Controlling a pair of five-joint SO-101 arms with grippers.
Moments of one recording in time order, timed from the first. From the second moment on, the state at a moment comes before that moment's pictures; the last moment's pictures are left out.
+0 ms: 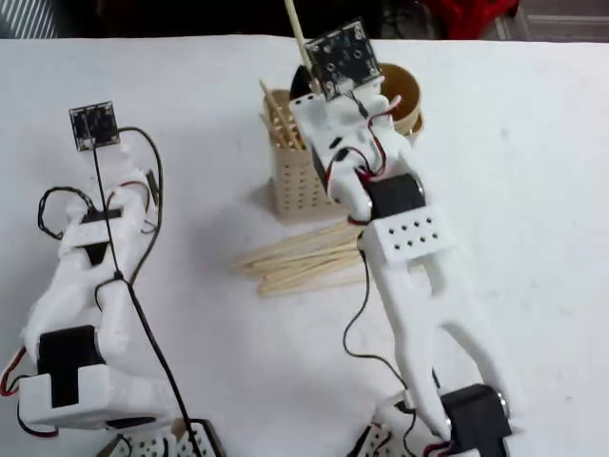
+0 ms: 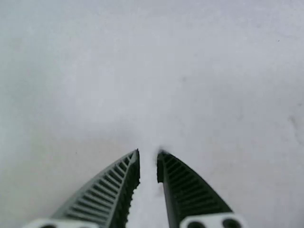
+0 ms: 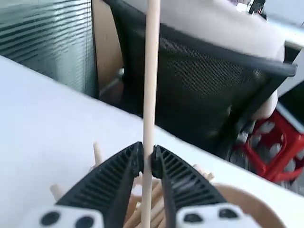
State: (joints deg) left arm -18.3 -0.5 42.9 10.2 3.8; right arm -21.4 -16.9 16.5 22.2 13.9
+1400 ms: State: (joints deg) left arm -18.3 -0.5 42.5 10.2 3.8; right arm -21.5 -52.4 39.9 40.7 14.1
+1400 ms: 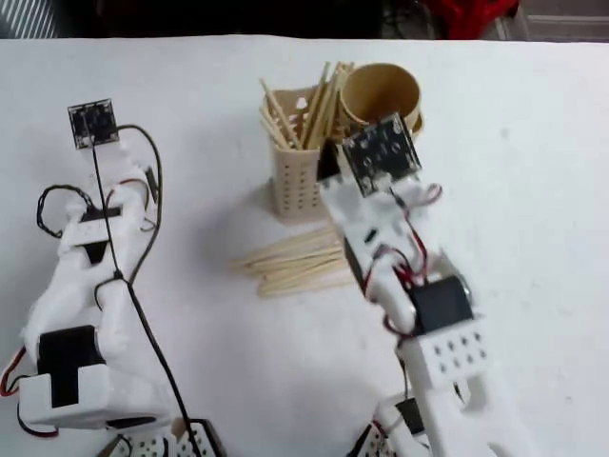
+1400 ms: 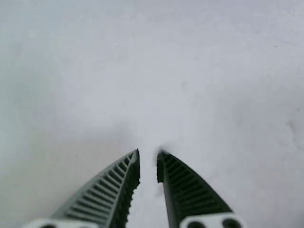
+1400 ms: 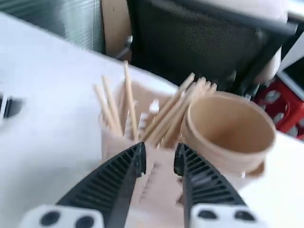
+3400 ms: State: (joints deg) left arm -18.3 -0.5 42.5 10.2 3.8; right arm -23.7 -5.2 39.7 46.4 49.0
